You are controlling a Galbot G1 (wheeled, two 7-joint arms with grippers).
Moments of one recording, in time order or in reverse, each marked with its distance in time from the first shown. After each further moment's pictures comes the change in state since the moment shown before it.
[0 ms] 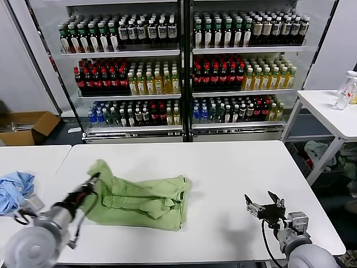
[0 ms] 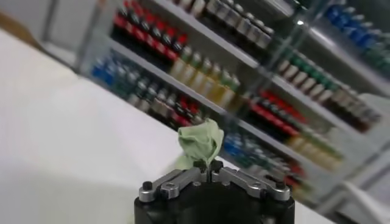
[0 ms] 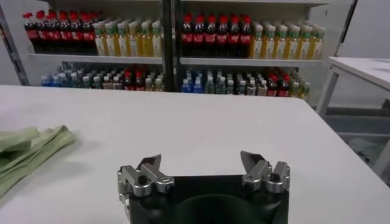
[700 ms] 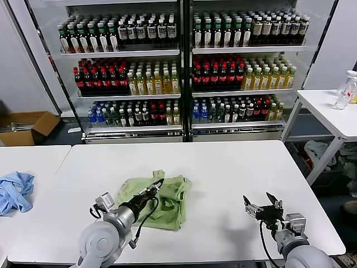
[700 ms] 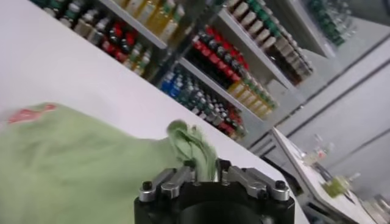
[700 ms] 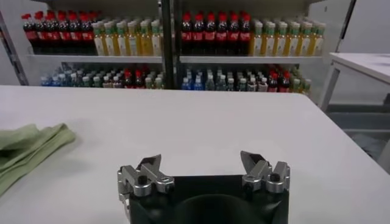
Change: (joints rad) left arm -0.173 -0.124 0.349 0.120 0.115 0.018 0.045; right arm 0.007 0.025 -0.019 -0.012 -0.018 0.007 0.001
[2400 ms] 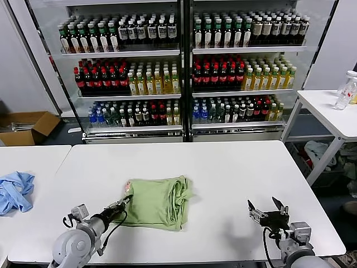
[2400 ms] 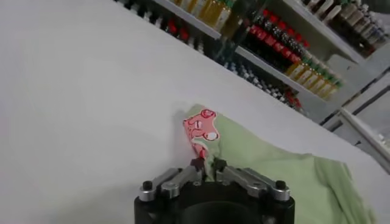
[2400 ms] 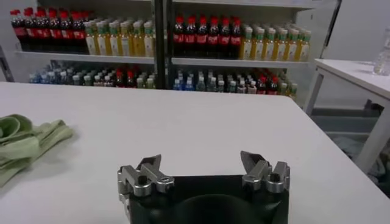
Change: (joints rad) left arm 0.073 0.102 -0.187 0.266 0.107 0.031 0.244; right arm -0.103 0.037 0.065 0.070 -0.063 0.008 0.003
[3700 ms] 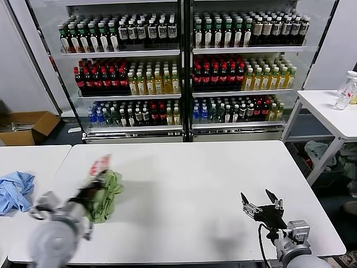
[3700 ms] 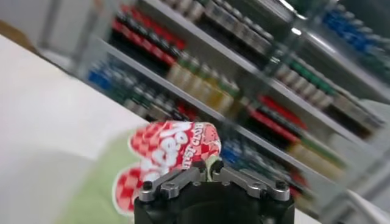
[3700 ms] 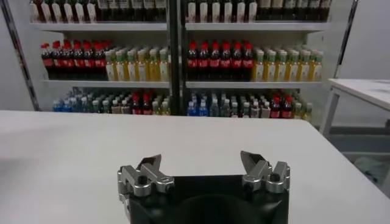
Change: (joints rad) left arm -0.008 -0.099 -0.065 -0.309 -0.014 -0.059 -0.273; right arm 0.024 0.006 -0.032 0.049 0.002 0.044 -0.008
